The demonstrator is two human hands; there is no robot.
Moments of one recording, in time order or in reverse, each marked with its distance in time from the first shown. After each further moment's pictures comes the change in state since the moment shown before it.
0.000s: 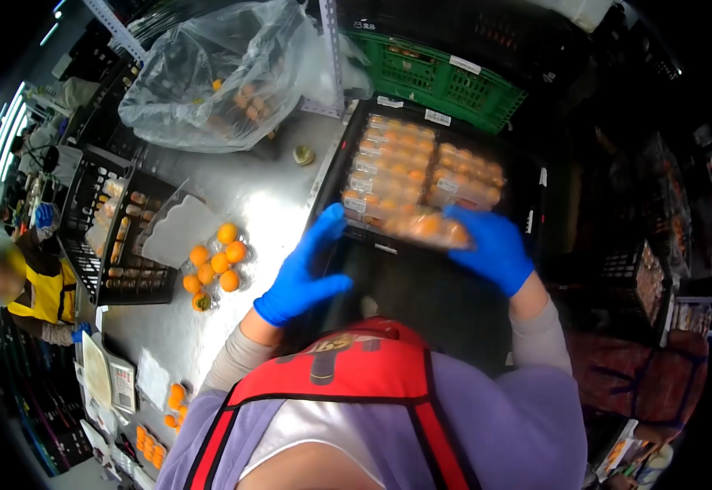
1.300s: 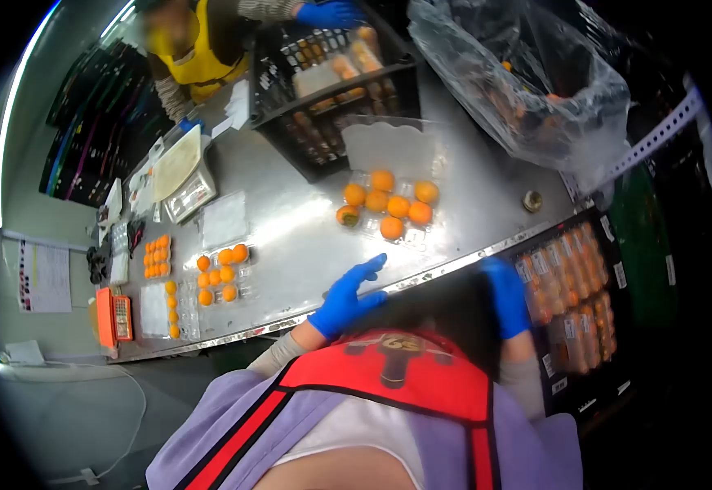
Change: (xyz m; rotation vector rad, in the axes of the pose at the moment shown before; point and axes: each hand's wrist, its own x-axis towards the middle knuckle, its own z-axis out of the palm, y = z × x) left_hand -0.198 -0.019 -0.025 0.516 0.947 -0.385; right_hand 0.128 -0.085 0.218 0.960 -0.330 -0.238
